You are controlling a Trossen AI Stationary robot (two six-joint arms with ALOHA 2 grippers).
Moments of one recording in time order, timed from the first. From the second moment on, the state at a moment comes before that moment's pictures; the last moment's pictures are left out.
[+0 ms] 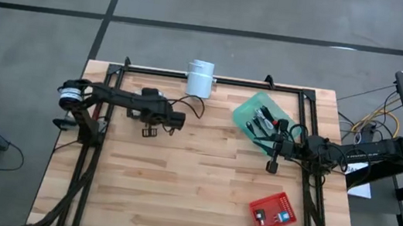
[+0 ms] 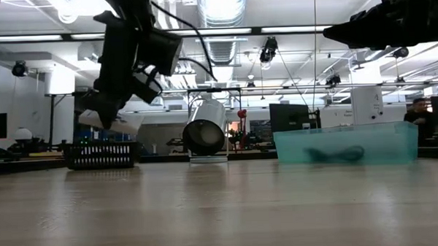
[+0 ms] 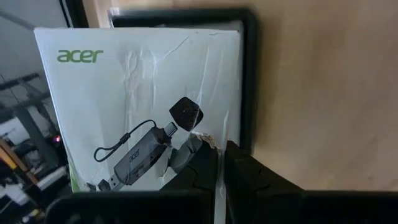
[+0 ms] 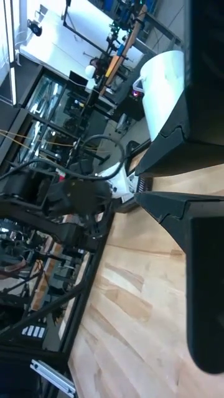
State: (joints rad) left arm 0.16 1.68 1.17 -1.31 -0.55 -0.14; right arm 0.10 0.60 0.14 0.49 0.23 -0.35
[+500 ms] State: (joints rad) left arm 0.25 1.63 1.05 -1.13 -0.55 -0.04; right arm 0.10 0.60 0.14 0.48 0.23 -0.35
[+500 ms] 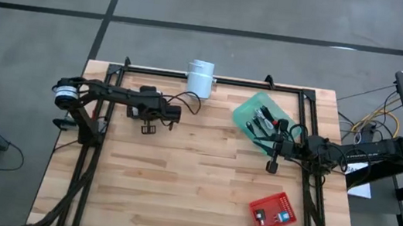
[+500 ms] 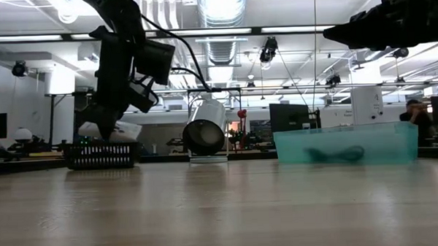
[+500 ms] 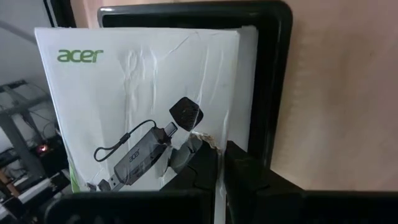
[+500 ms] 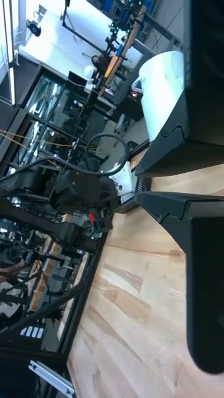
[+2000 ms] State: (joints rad) left arm 0.24 1.22 0.72 -0.05 0.06 0.12; right arm 0.10 0.60 0.14 0.47 0.24 -0.37
